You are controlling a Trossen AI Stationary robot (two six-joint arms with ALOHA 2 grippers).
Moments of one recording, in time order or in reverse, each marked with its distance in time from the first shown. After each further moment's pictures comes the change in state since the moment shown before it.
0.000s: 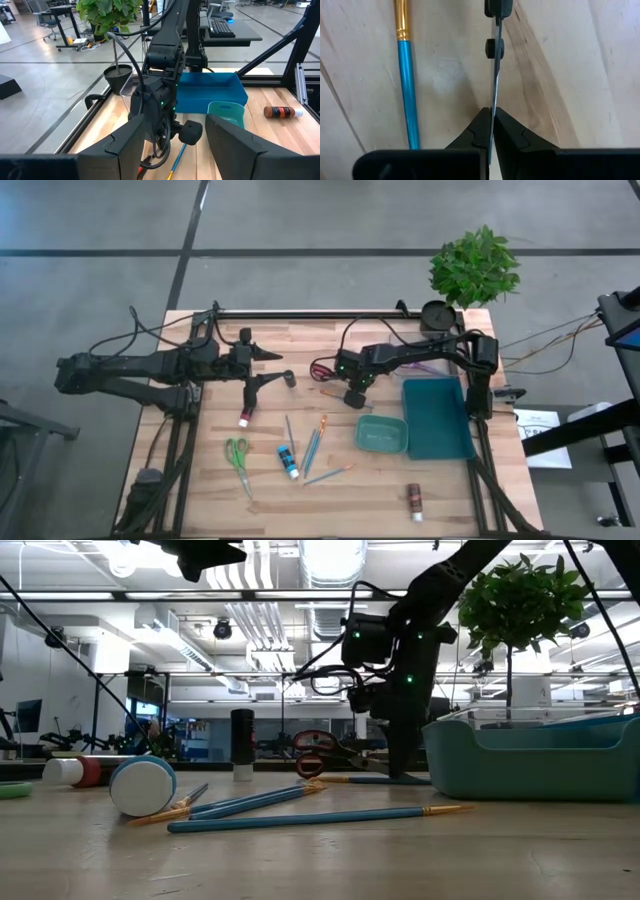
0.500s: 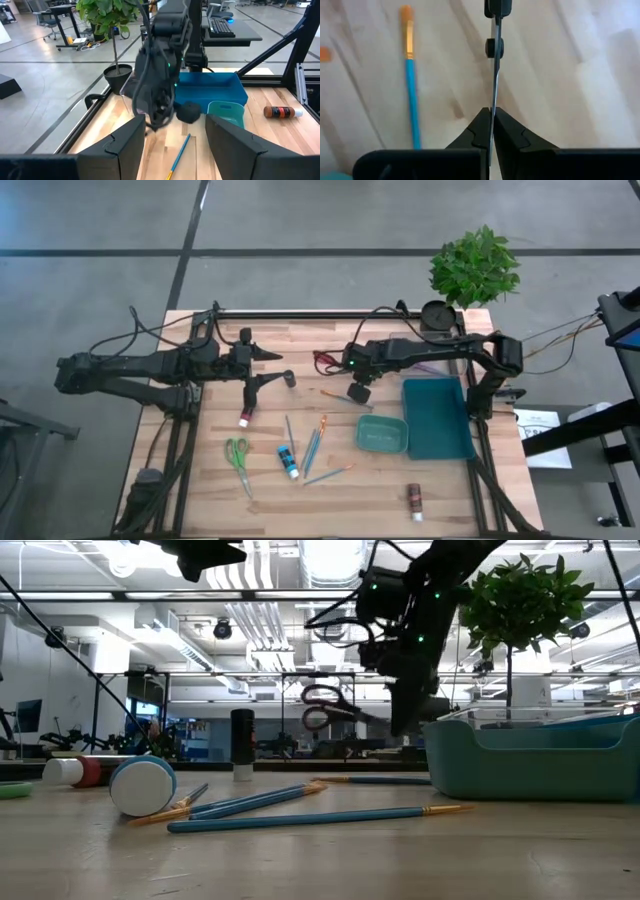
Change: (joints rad) left arm 0.000 0.000 0.000 -0.001 0.000 -0.002; right arm 0.018 -0.192 -0.012 -0.068 0.130 0.029
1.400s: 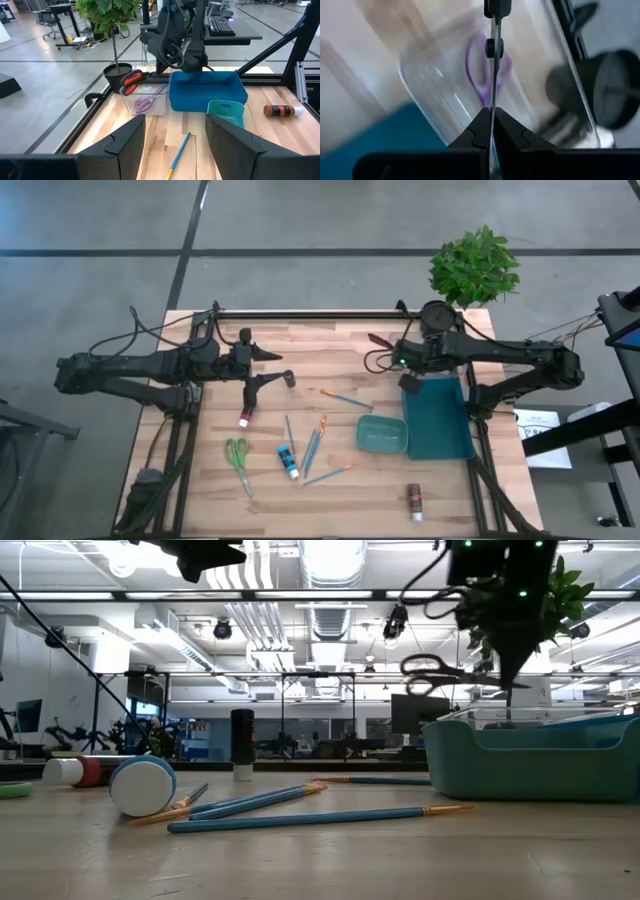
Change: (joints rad) left arm 0.000 0.000 0.000 -0.007 0.000 0.000; right arm -0.009 -0.474 -0.183 -0.515 0.277 0.095
